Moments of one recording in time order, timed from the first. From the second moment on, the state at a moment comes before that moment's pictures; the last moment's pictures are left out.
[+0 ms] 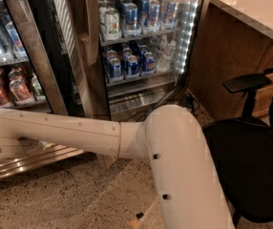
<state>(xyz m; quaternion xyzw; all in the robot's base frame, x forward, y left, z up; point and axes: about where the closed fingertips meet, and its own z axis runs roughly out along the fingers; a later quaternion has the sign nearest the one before) 0.587 0.307 0.613 0.61 0.73 0.19 0.22</state>
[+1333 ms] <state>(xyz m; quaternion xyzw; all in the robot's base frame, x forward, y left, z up) 0.614 0.307 0.530 0.73 0.60 0.17 0.29</state>
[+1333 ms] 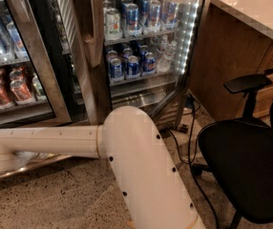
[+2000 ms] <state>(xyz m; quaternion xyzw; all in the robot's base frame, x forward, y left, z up) 0.621 0.315 0.516 0.75 0.57 0.17 0.29</state>
